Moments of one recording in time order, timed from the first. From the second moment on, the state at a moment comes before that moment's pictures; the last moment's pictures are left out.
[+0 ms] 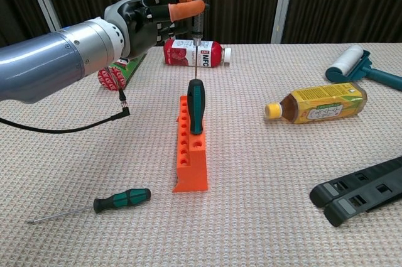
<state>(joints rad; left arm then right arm) -0.81 -1.73 -0.51 -1.41 1.13 0.81 -0.79 -0.09 -1.13 0.05 -1.47 -1.43 1.52 0.20</state>
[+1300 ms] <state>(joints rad) -0.82 -1.77 -0.41 -1.32 1.22 0.82 -0.84 -0.09 -1.13 0.05 -1.47 -1.42 1.51 0.20</state>
